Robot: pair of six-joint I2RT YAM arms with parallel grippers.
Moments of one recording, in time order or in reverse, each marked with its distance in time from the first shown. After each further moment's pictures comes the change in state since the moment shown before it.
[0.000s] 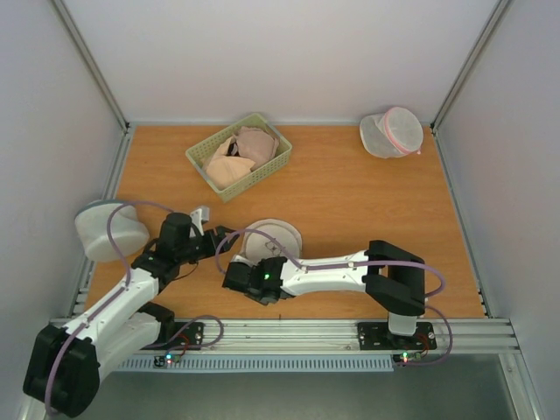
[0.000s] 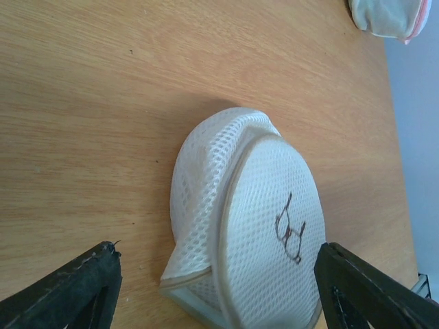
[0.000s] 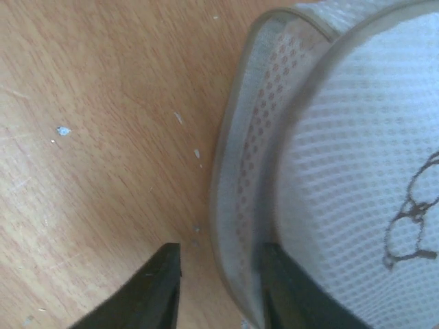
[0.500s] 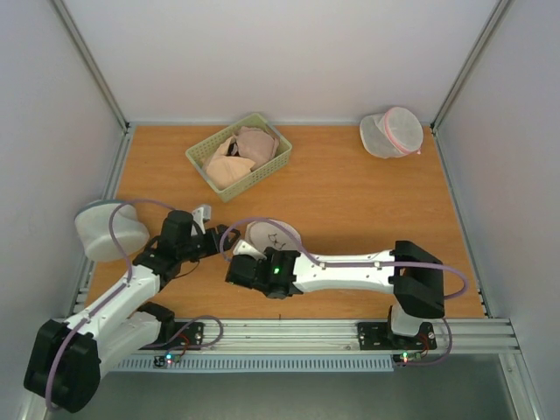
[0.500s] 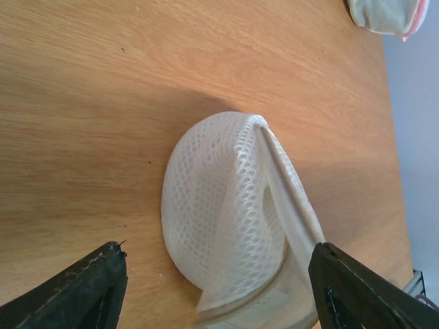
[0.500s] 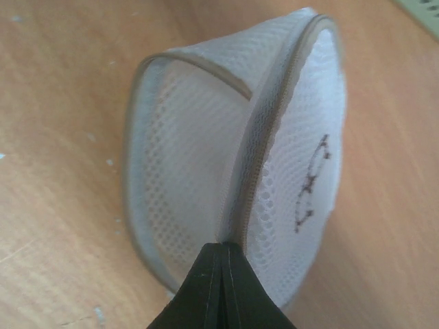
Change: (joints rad) left arm -0.020 0.030 0.018 0.005 0.017 -0.004; right arm -0.008 -0.119 0.056 -0.125 0.187 0.050
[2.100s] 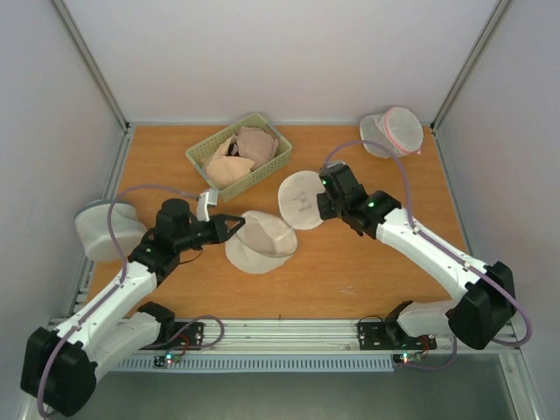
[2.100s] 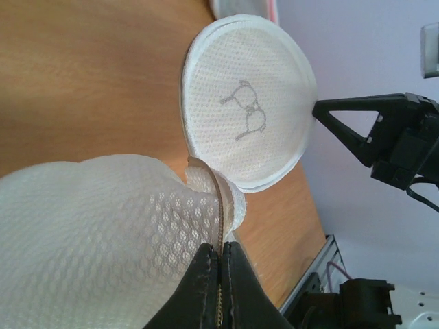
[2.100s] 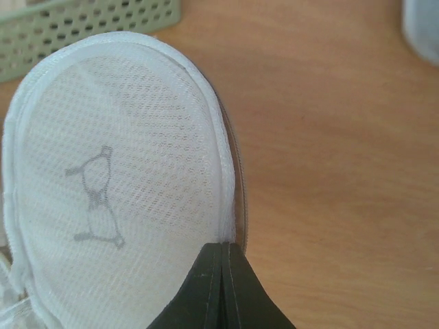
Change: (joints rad) left arm -0.022 -0.063 0.104 0.052 0.163 -0.012; right arm -0.692 -0.385 -0.182 0.159 -0.300 0.075
